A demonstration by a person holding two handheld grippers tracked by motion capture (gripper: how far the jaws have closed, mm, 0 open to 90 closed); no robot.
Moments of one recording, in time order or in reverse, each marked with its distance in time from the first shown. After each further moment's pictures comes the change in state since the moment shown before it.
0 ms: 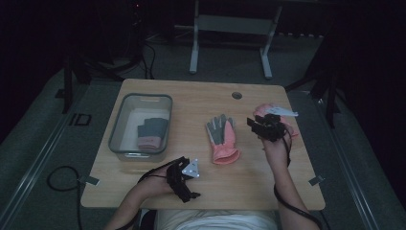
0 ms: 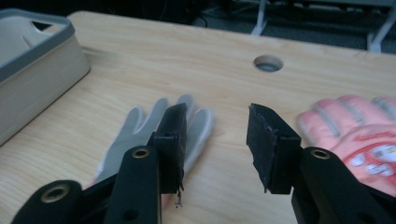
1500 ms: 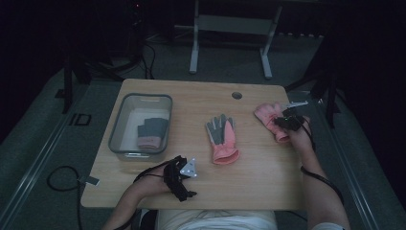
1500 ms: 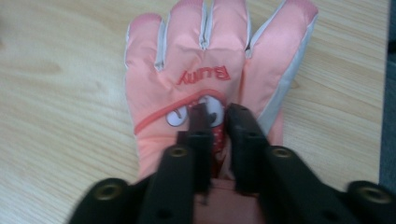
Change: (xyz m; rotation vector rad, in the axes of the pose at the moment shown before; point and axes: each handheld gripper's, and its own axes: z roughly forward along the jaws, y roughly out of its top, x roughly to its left) left arm 0.003 -0.006 -0.005 0.039 0.028 0.013; right arm -0.159 -0.029 0.074 0.305 -0.102 -0.099
